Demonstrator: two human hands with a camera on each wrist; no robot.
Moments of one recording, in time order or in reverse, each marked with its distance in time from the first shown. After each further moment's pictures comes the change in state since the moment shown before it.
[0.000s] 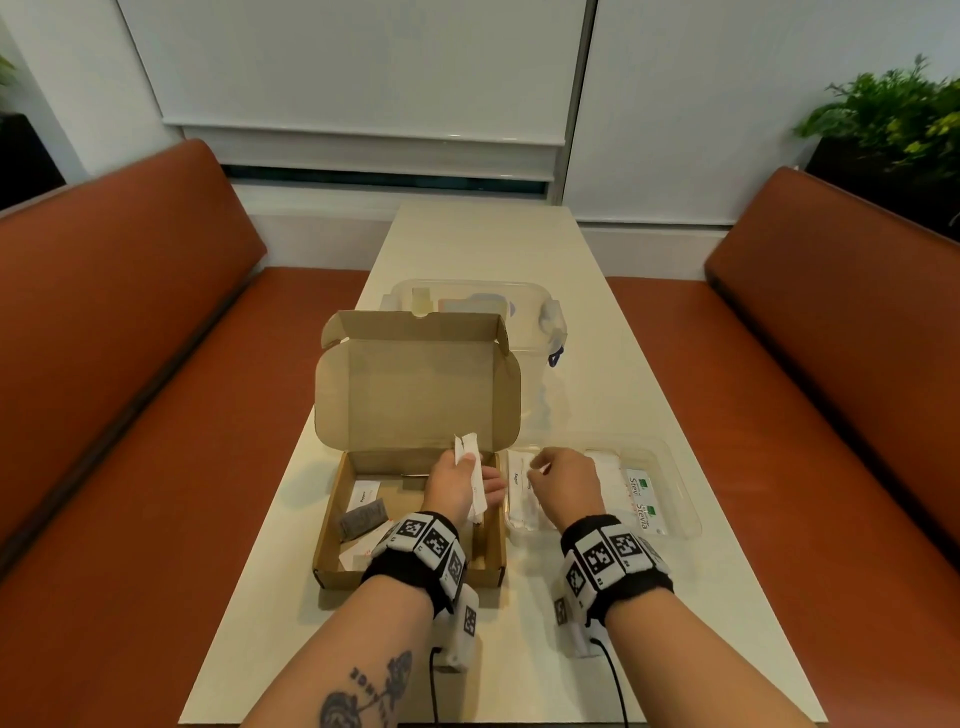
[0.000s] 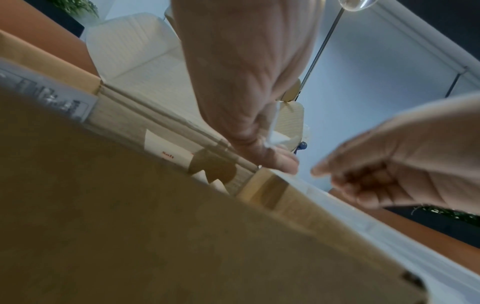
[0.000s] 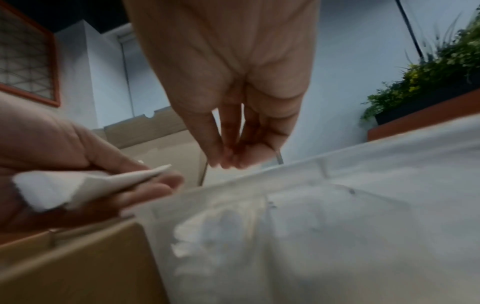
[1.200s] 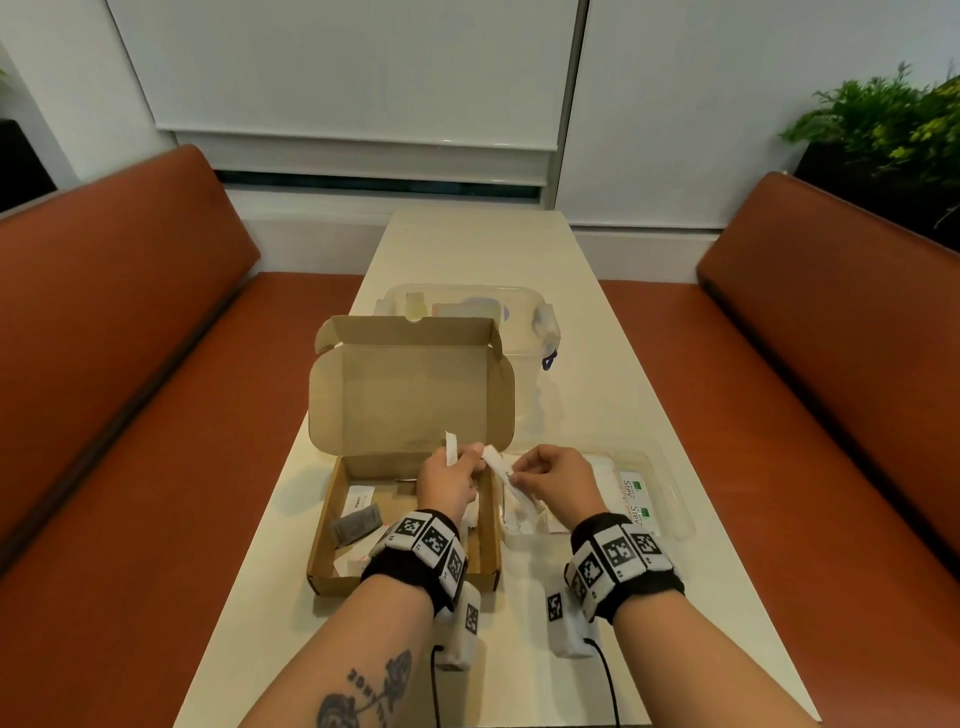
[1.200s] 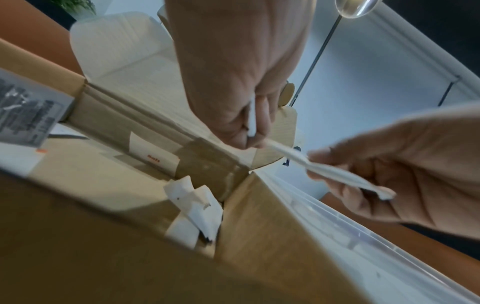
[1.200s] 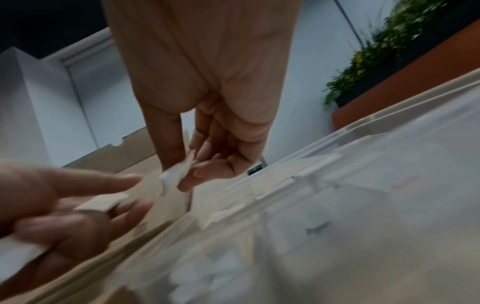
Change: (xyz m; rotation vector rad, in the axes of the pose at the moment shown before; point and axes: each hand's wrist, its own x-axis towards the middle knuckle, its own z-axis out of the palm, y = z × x) left_hand 0.009 -0.001 -0.003 0.213 0.091 0.154; right_hand -0.006 -0.004 -0.017 0.427 -0.157 0.007
